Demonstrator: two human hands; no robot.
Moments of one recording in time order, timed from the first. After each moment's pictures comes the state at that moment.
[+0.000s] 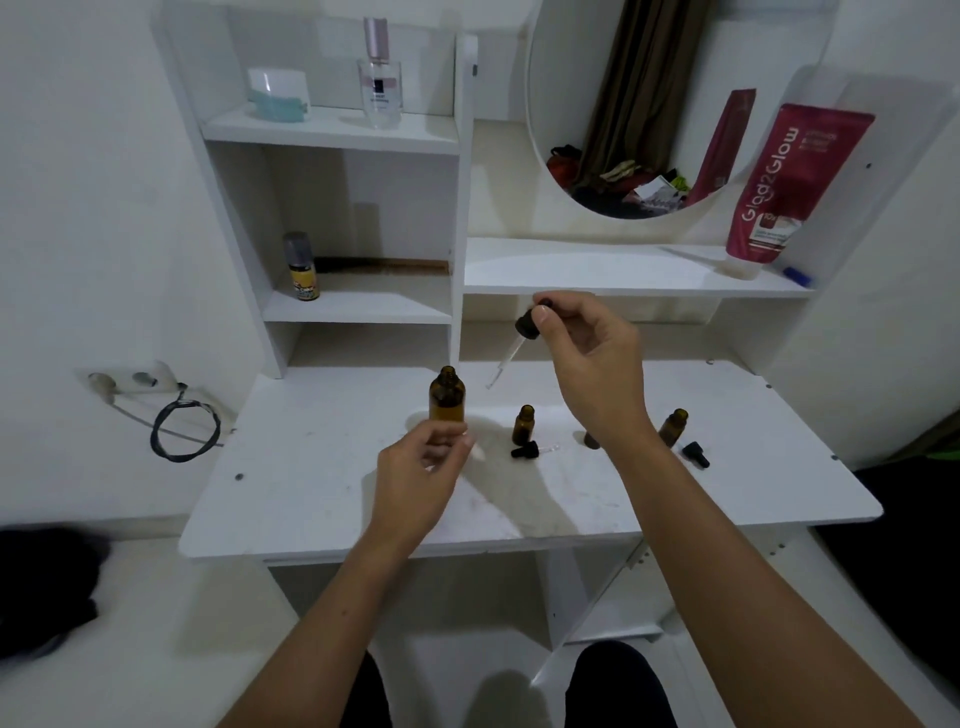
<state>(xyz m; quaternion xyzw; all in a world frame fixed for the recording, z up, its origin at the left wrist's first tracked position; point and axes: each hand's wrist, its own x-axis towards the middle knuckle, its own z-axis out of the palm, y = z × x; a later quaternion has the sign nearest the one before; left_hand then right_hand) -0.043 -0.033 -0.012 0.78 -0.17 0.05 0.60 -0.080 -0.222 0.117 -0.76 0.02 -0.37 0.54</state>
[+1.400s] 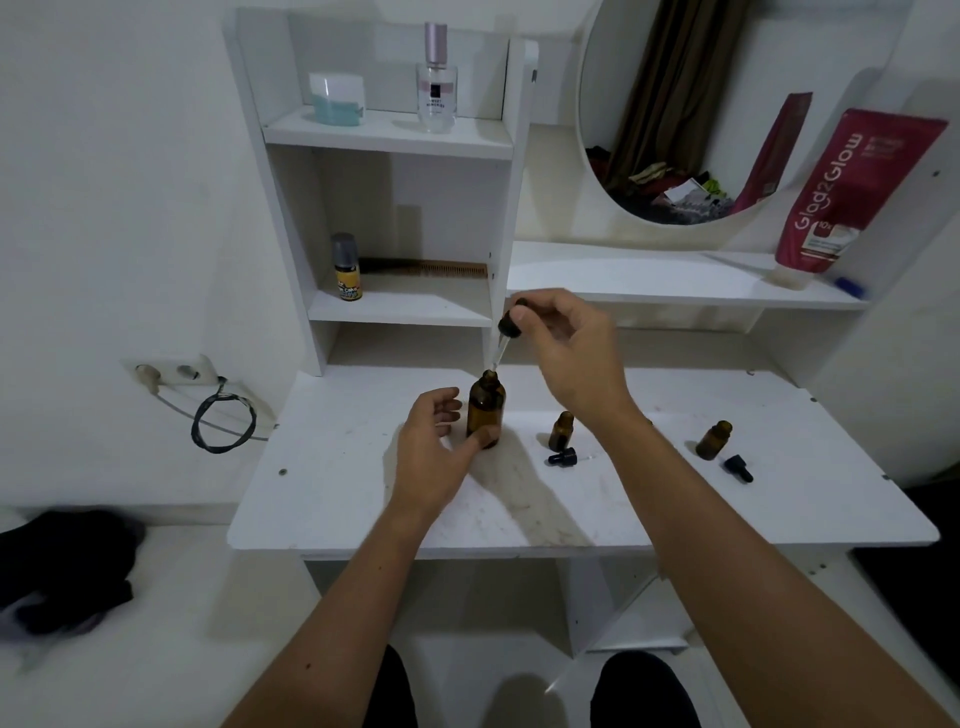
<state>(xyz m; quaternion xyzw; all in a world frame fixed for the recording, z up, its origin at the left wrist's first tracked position) -0.009 -0.021 -0.006 0.78 -0.13 0.04 0.61 -0.035 -0.187 0.119 -0.80 0.00 -0.29 0.52</state>
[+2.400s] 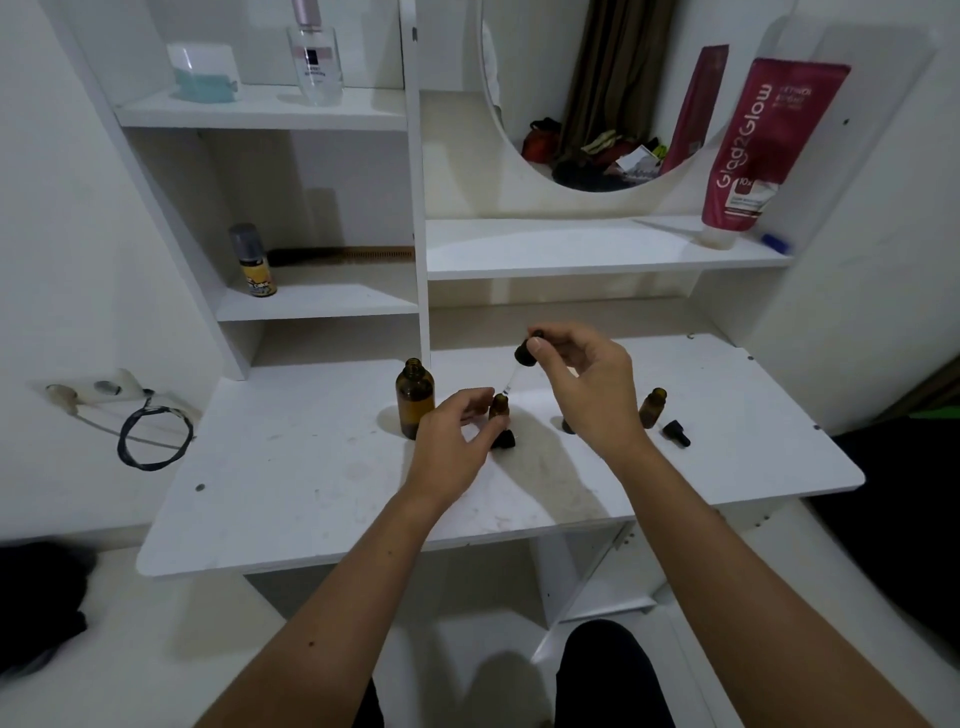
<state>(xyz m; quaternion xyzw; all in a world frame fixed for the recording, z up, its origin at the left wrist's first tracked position) -0.025 -0.104 -0.011 0.79 -0.24 -0.01 0.56 -0.089 -0.264 0.070 -0.80 0.07 -0.33 0.50</state>
